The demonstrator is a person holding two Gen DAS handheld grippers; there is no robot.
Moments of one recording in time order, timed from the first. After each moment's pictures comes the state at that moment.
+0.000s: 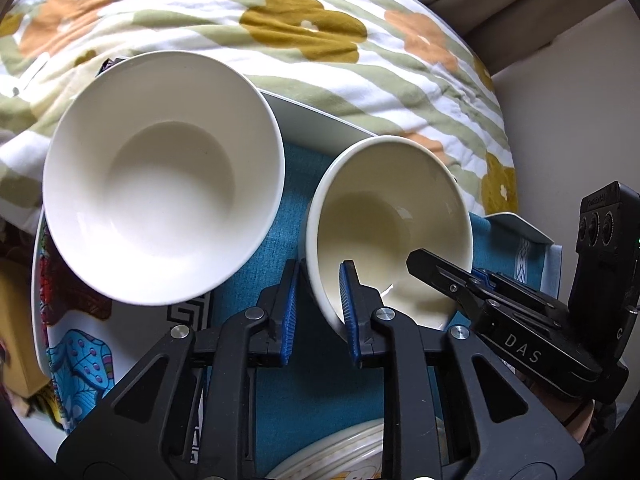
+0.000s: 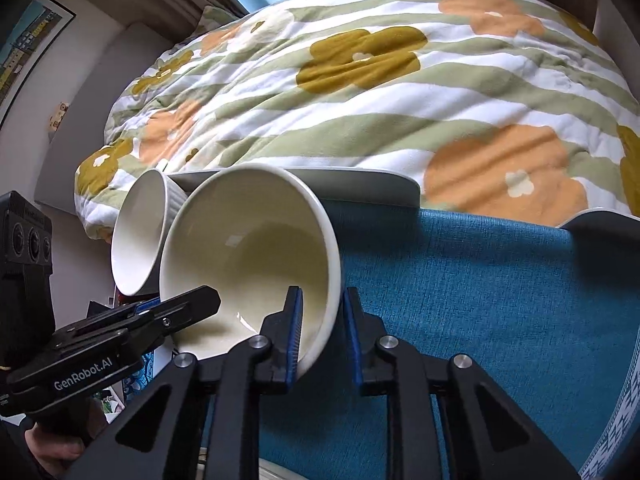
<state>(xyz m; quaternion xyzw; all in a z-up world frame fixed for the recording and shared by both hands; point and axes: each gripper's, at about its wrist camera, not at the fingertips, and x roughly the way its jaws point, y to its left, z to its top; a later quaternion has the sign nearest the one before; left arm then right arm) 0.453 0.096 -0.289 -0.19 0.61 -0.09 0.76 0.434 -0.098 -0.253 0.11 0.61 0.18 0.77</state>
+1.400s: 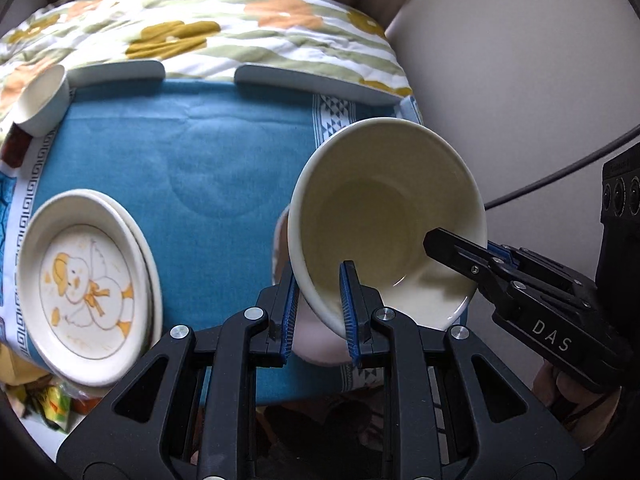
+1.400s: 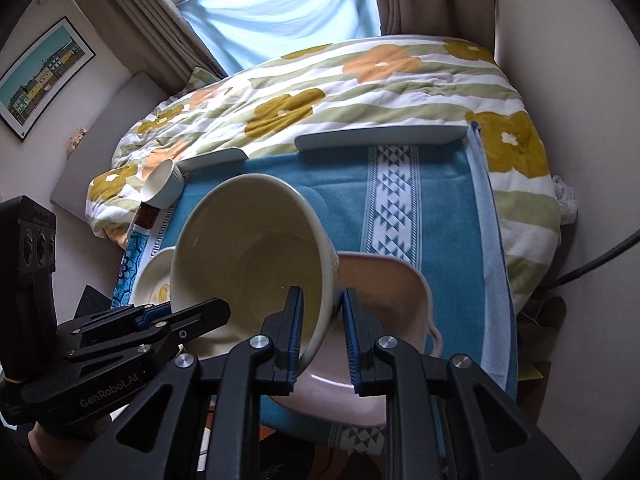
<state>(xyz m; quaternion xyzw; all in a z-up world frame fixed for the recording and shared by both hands) 0.221 -0.199 -0.192 -0.10 0.57 -0.16 0.80 0.196 -0.361 -0.150 0.11 0.53 0.13 0.83</state>
